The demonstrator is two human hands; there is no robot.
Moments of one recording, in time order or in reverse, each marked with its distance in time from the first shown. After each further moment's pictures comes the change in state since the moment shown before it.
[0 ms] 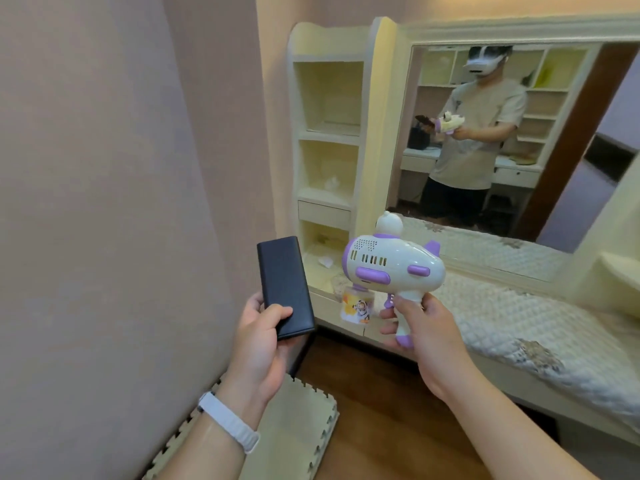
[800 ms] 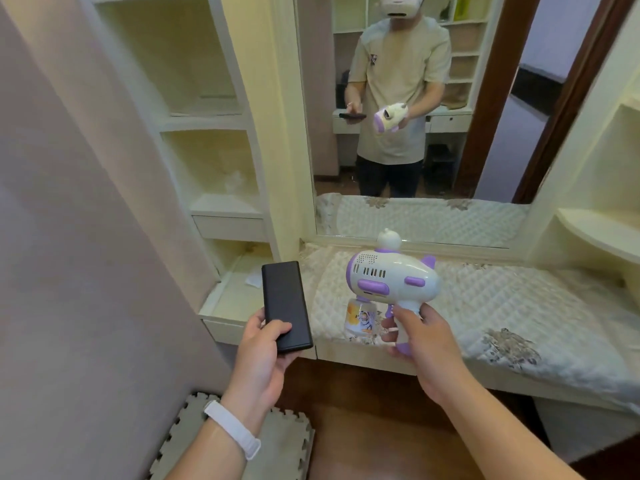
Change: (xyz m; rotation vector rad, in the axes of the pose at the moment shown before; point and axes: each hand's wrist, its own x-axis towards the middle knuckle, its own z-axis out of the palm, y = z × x) left_hand 0.215 -0.149 0.122 0.219 -0.023 -0.276; right_hand 0.211 0.047 -0.118 0.125 0.274 0.180
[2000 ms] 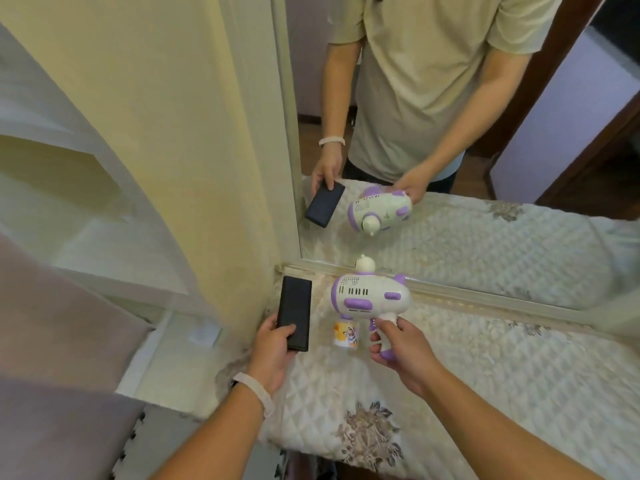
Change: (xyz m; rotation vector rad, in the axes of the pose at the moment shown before) left_hand 0.381 -0.063 0.085 0.187 0.158 -0.278; right_hand 0.381 0.042 0.041 -0.093 -0.064 0.402
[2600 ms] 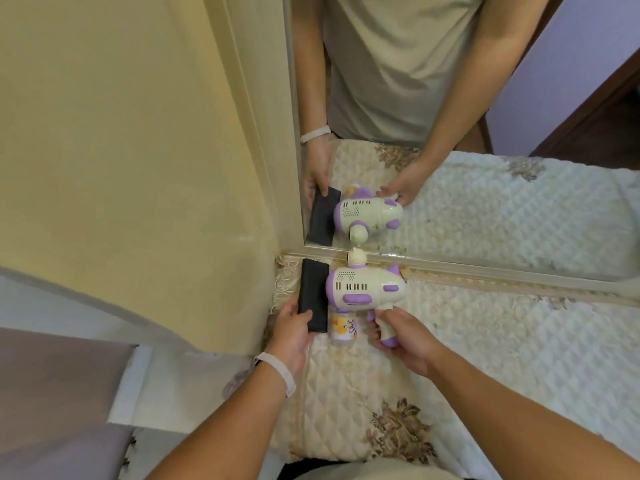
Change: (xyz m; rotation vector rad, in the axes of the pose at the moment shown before) left_hand 0.083 -0.005 0.013 0.123 -0.074 -0.145; right_hand 0.076 0.023 0.020 -0.002 -0.084 0.188
